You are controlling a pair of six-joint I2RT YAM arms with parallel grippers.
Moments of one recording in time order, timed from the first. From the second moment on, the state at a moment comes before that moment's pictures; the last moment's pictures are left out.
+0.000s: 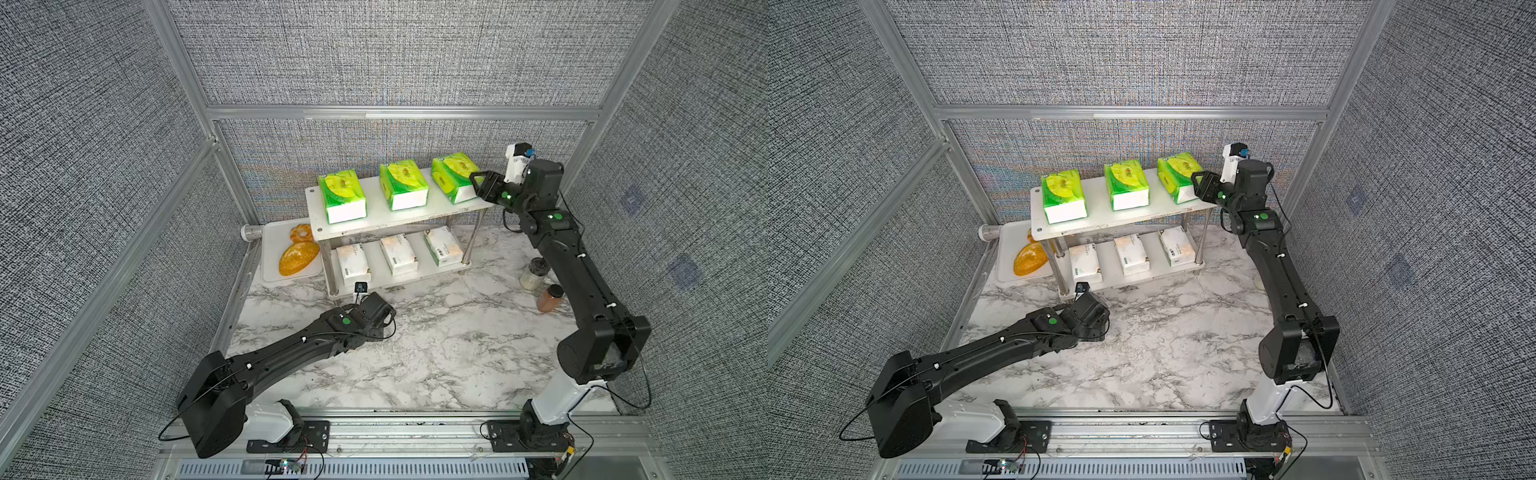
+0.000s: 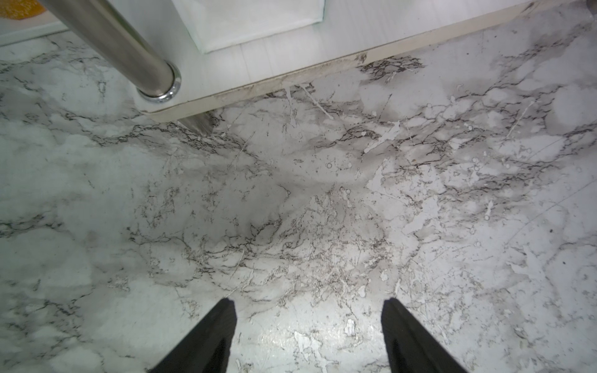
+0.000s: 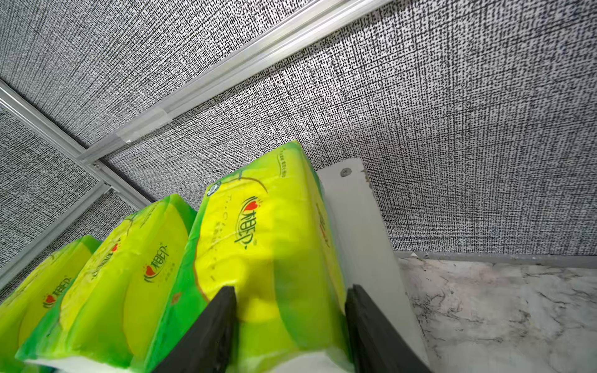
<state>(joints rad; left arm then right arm) -0.88 1.35 0.93 -0.70 -0.37 -0.73 0.14 1.72 1.82 -0.28 -0.28 0.42</state>
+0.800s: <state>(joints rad) -0.87 1.33 0.90 -0.70 -0.37 -0.73 0.18 1.71 1.80 -0.25 -0.08 0.49</state>
